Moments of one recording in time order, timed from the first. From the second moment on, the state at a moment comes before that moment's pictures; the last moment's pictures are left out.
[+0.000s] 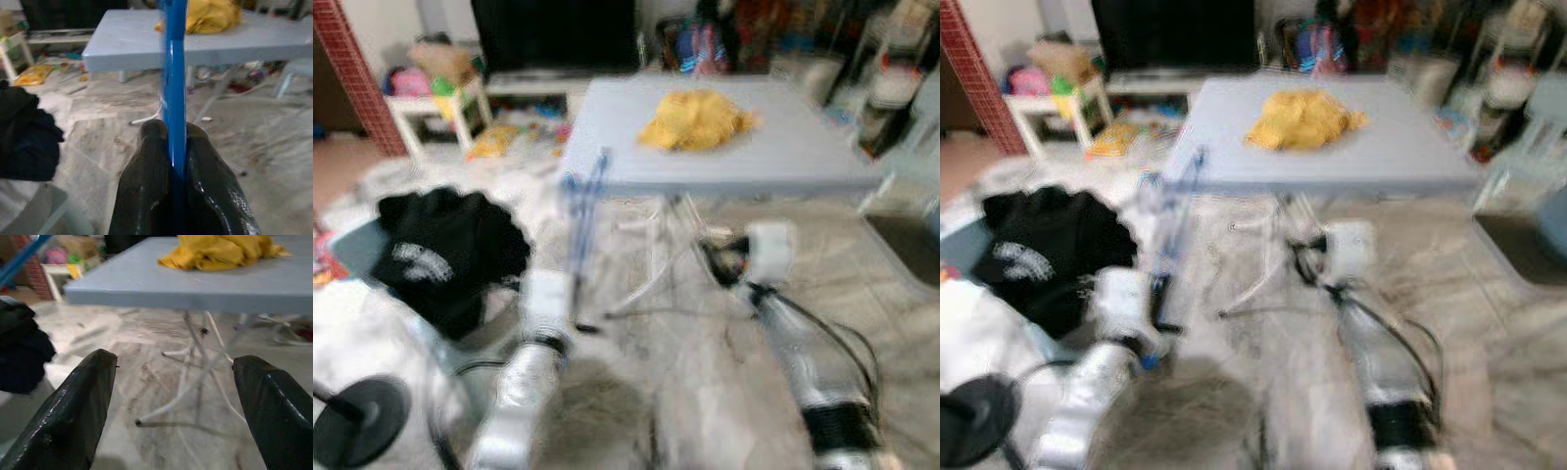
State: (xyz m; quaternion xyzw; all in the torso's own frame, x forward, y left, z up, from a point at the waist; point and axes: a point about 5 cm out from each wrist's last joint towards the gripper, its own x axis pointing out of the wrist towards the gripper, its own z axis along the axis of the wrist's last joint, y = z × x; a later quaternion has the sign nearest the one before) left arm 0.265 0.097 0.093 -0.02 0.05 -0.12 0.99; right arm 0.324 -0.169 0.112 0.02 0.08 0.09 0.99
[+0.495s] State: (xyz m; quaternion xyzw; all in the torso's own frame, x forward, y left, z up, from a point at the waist) left arm 0.265 0.103 0.087 -0.01 0.07 -0.14 0.99; right arm 0.324 -0.167 0.111 -0.04 0.07 0.11 0.99
